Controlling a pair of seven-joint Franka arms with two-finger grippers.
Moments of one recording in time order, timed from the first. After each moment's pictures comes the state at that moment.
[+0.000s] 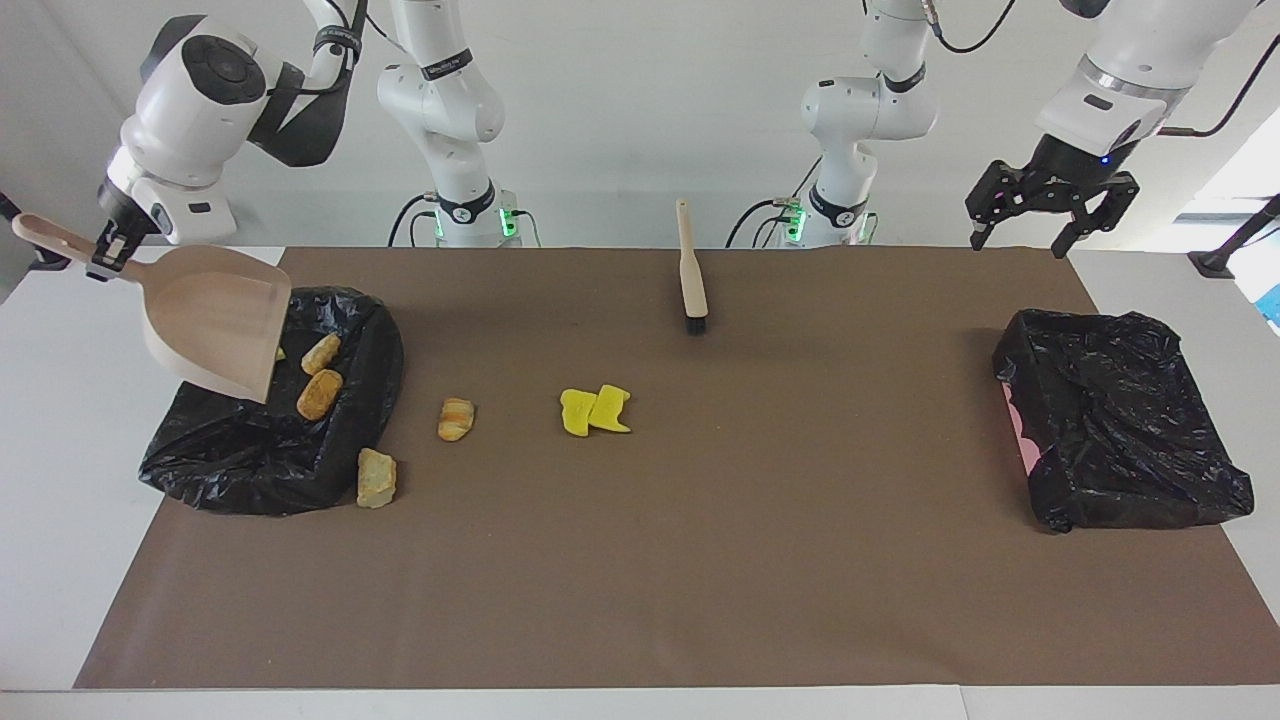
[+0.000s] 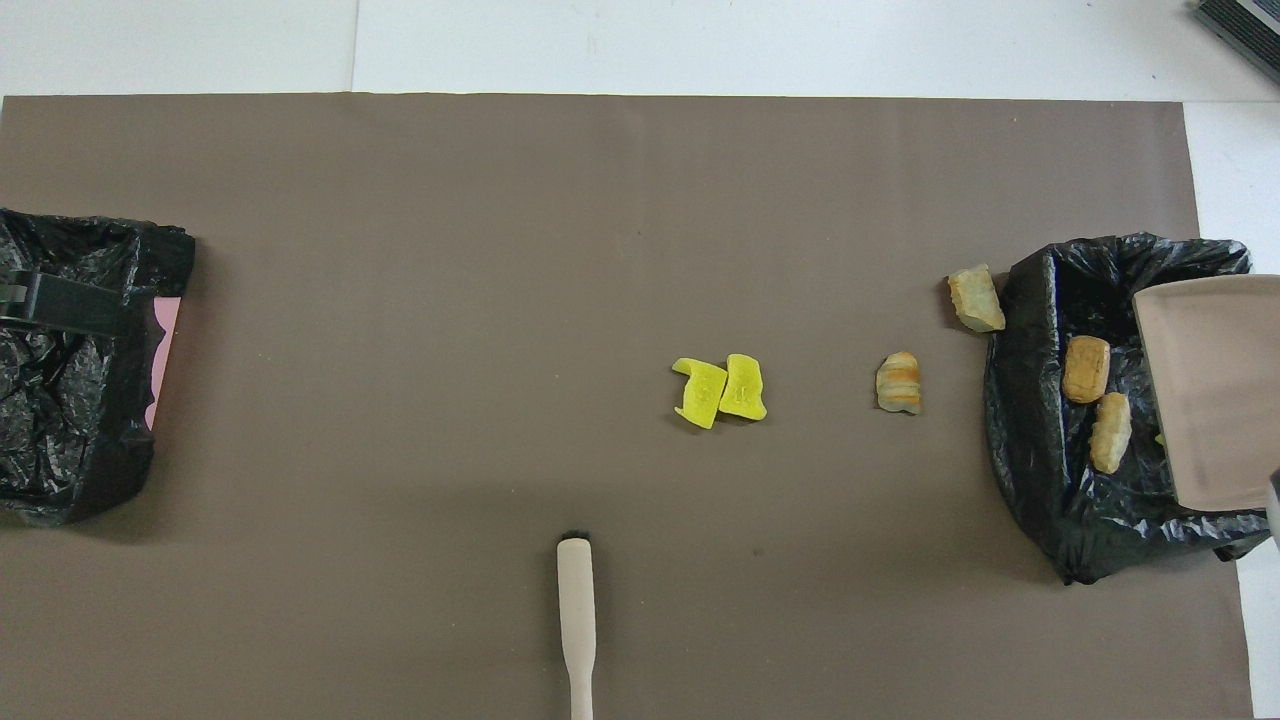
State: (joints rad) left arm -0.10 -0.01 0.03 -1.44 -0.02 1.49 0.09; right arm -0.43 -0.15 0.20 -1.98 -0.77 2.01 -1.57
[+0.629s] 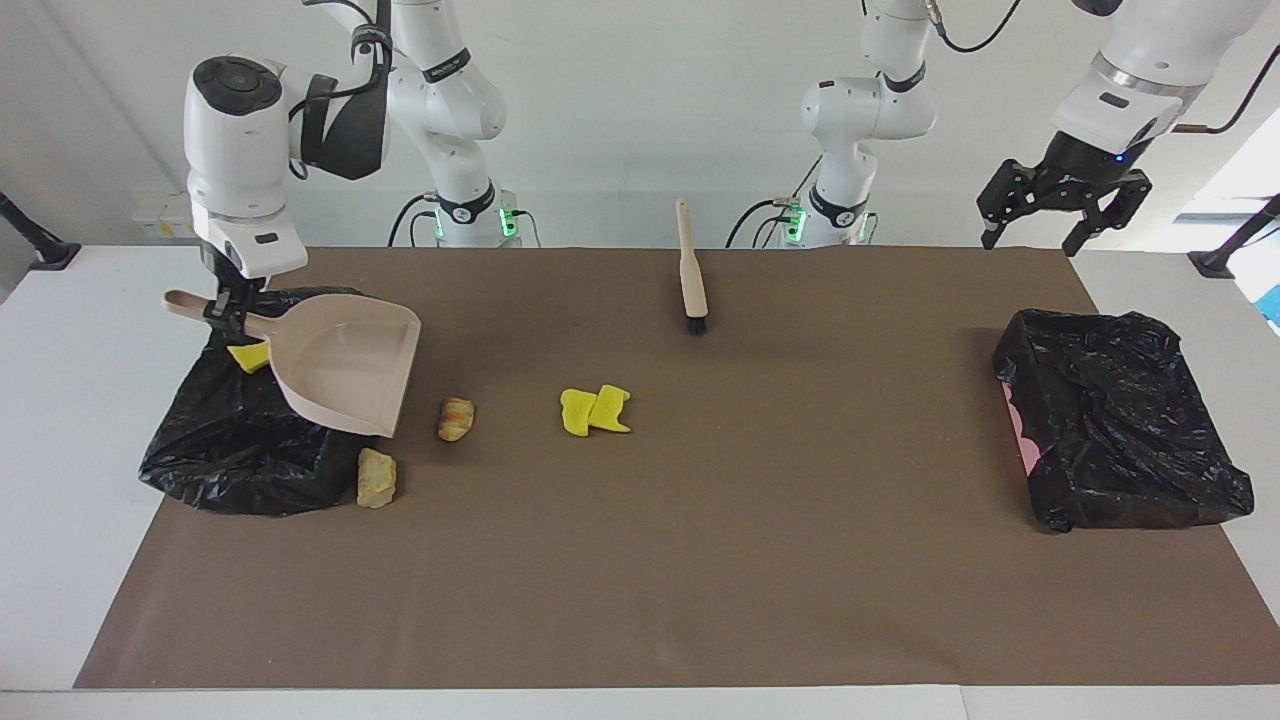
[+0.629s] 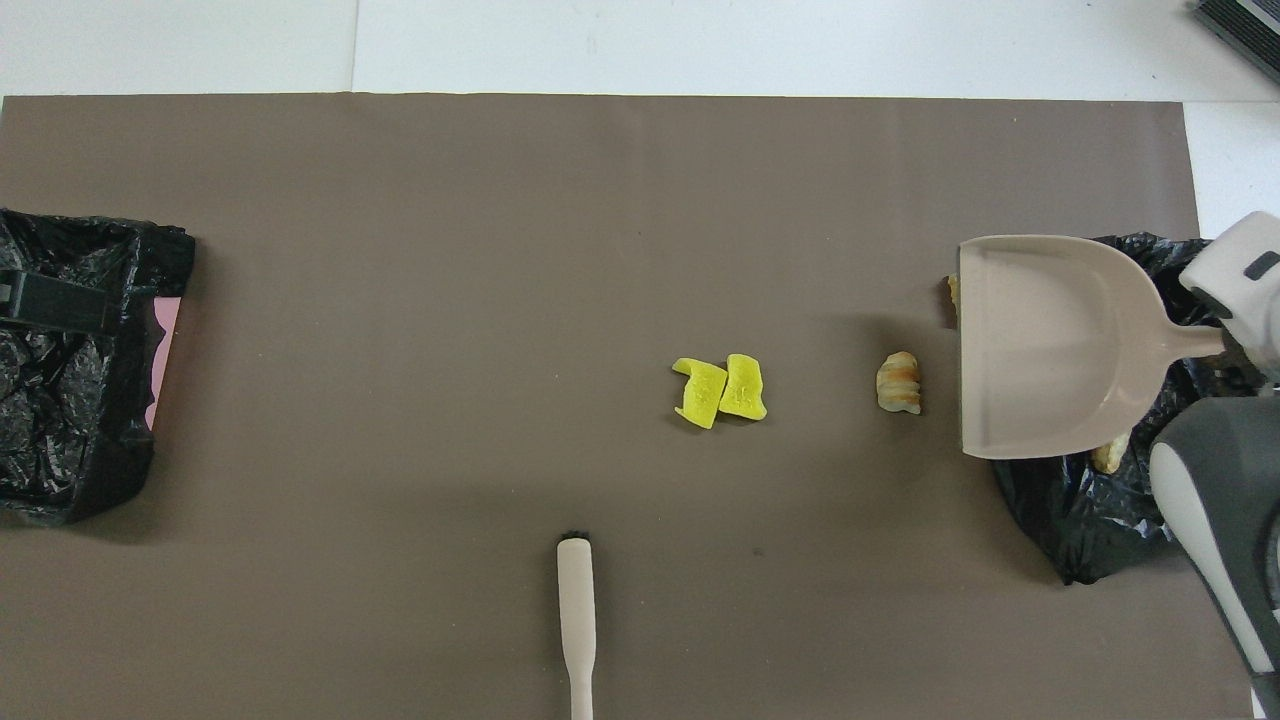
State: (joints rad) left arm -0.09 -0.01 0.02 -1.44 -0.02 1.49 0.09; right arm -0.29 -0.08 0.22 -1.98 -0.40 2.01 -1.40
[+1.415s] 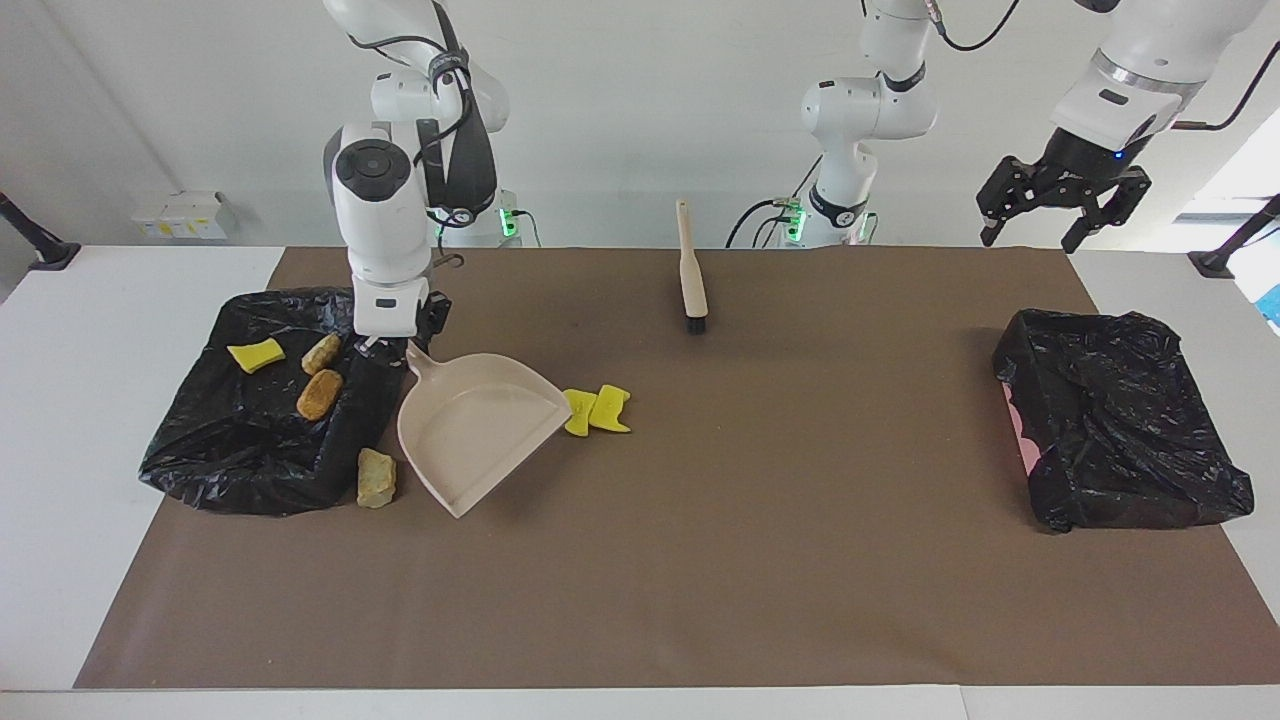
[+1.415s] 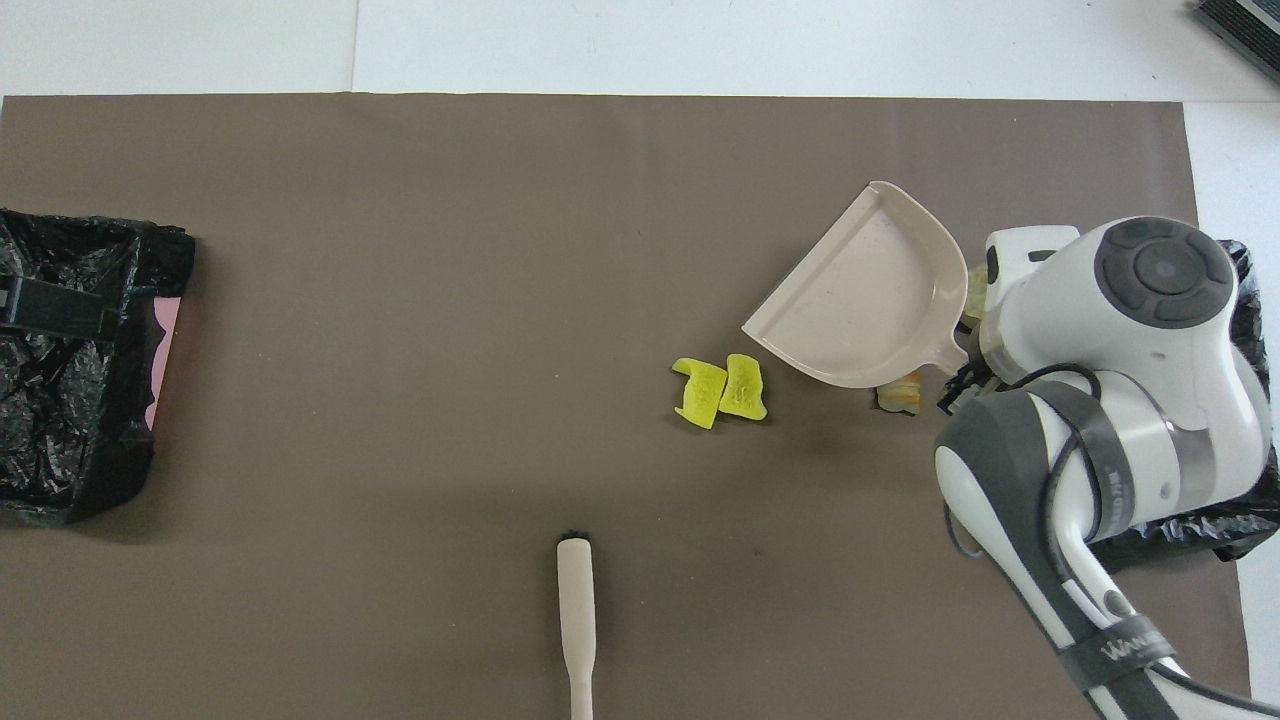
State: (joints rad) left arm -0.09 -0.01 0.02 -1.45 -0.02 1.48 0.09; right arm -0.04 0.05 0.22 -1.98 -0.15 1.95 -0.47
